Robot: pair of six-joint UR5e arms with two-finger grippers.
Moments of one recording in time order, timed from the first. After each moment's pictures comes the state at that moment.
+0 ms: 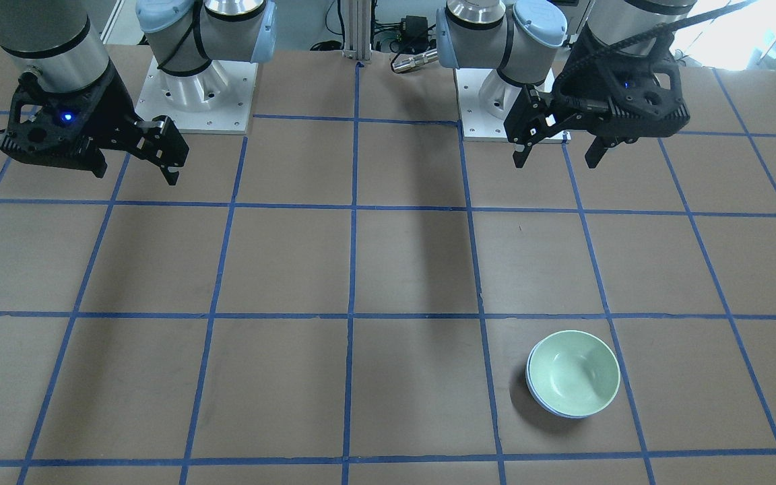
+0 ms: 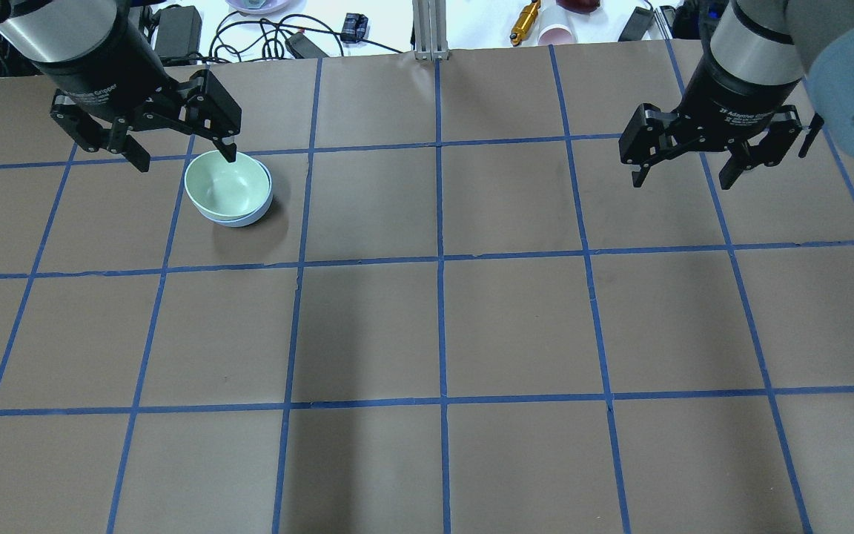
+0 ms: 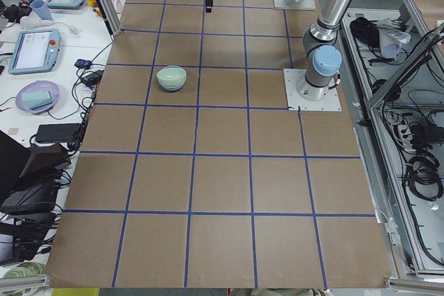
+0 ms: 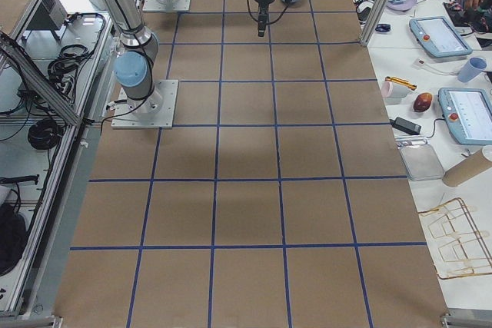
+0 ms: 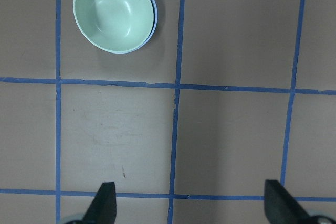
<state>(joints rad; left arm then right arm) -1.55 -1.55 -1.50 -1.62 1.54 -0.03 1.52 -1.59 1.63 -1.60 -1.59 0.04</state>
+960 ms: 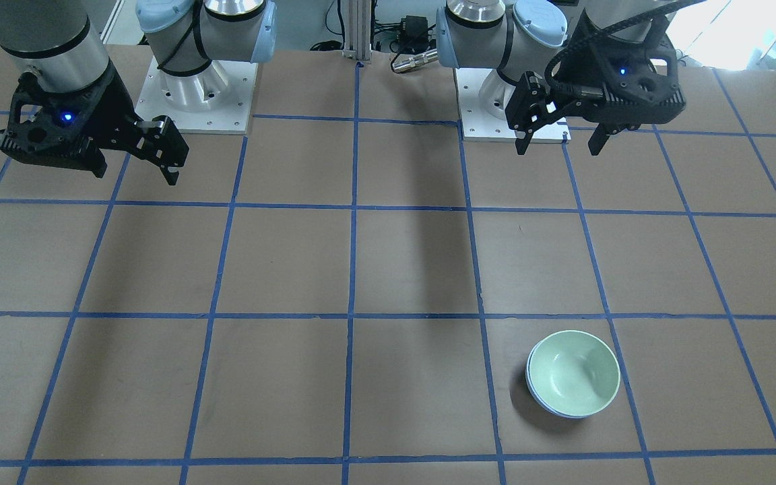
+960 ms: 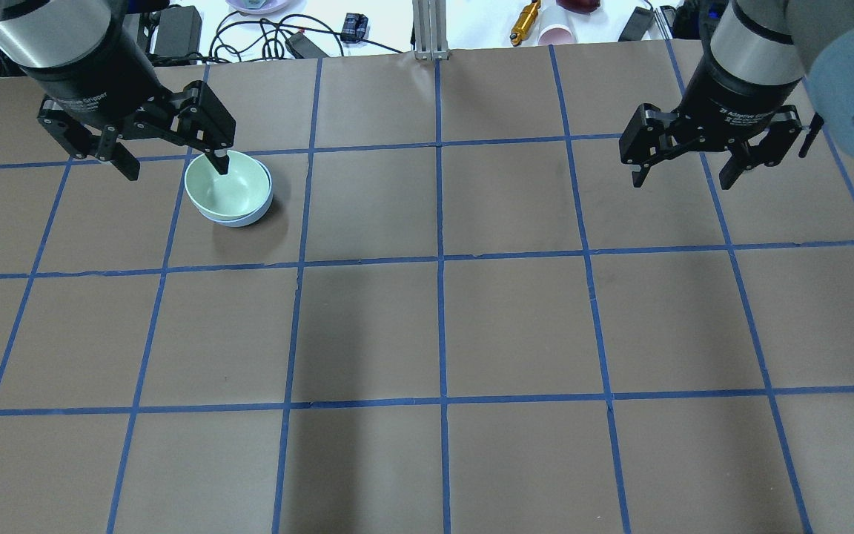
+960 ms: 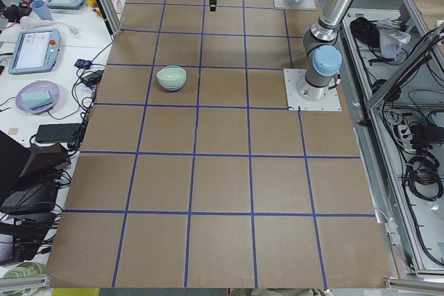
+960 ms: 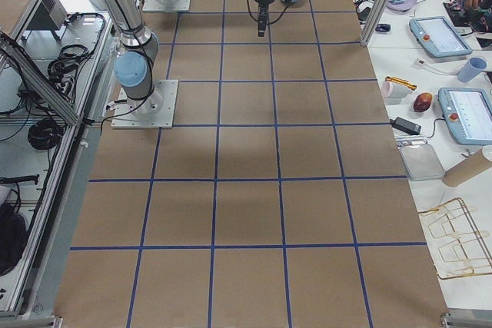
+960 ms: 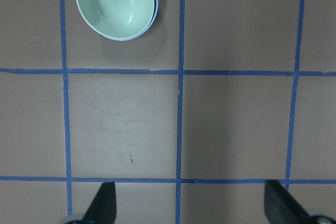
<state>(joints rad) -1.55 -1.54 -1.50 -1.66 1.57 0.00 1.52 -1.59 1.63 -1.60 -1.59 0.04</state>
